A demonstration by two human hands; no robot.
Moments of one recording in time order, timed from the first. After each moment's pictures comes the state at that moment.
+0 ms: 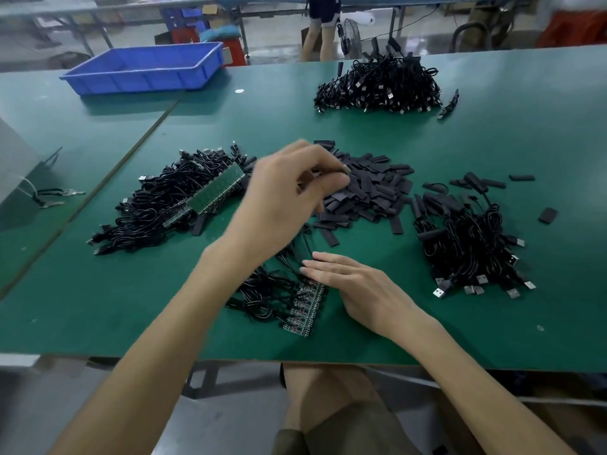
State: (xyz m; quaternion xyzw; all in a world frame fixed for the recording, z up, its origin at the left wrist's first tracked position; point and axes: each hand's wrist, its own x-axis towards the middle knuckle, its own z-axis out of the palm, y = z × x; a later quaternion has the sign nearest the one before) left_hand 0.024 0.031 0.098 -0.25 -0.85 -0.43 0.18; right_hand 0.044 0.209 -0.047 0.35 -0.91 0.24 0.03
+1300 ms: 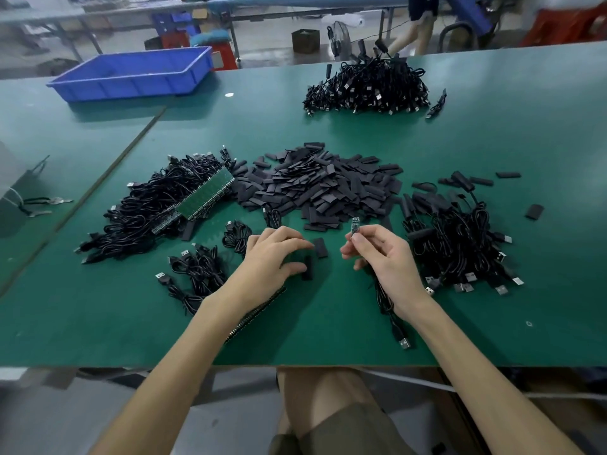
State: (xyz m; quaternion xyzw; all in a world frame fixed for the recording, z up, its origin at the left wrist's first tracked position) left_hand 0.009 0.002 -0.019 -0.22 -0.95 -0.20 0.00; right_hand 0.030 0.231 -0.041 0.03 -0.69 0.73 0.04
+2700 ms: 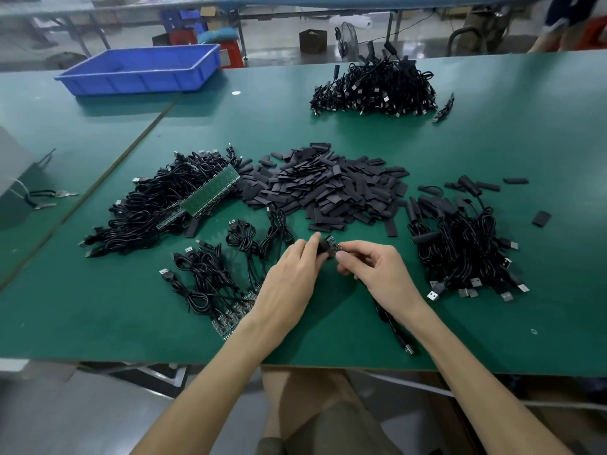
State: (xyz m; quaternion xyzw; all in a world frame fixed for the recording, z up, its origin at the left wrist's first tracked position) left_hand 0.037 0.046 -0.043 -0.18 -0.95 -0.20 0.17; right_hand 0.028 0.225 -0.047 0.09 -0.78 0.62 0.00
